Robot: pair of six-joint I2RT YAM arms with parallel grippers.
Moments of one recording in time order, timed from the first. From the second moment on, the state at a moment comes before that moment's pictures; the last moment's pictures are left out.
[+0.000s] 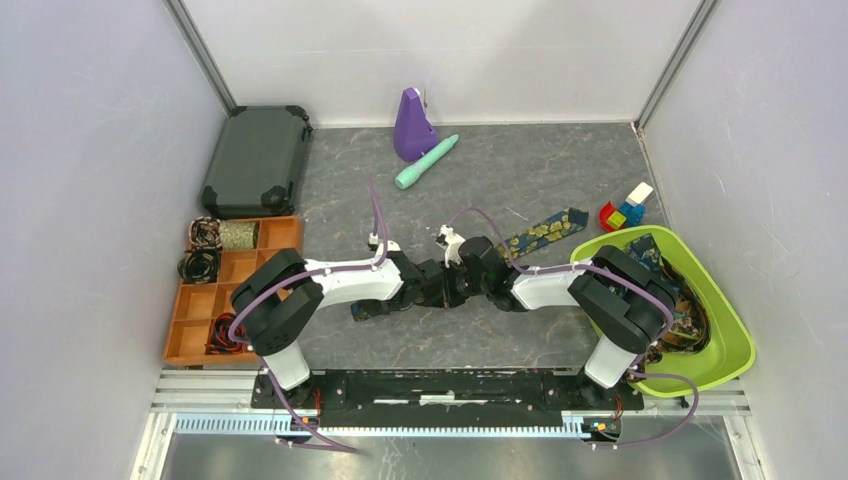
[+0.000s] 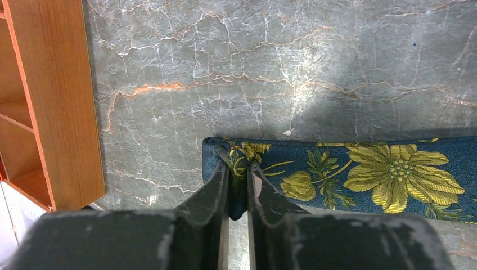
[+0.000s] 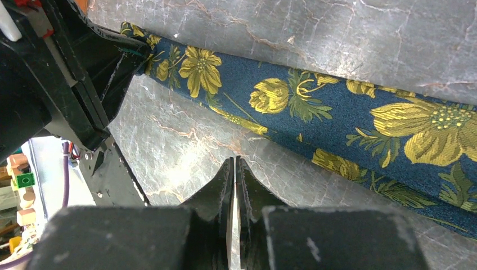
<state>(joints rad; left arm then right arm) -0.96 1.71 0.96 -1.01 -0.70 -1.12 0.82 1.70 0.66 0.39 -0.38 0.58</state>
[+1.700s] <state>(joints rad) -0.97 1.44 0.86 -0.78 -0.56 -1.12 0.82 1.69 0.69 0.38 -0.38 0.59</state>
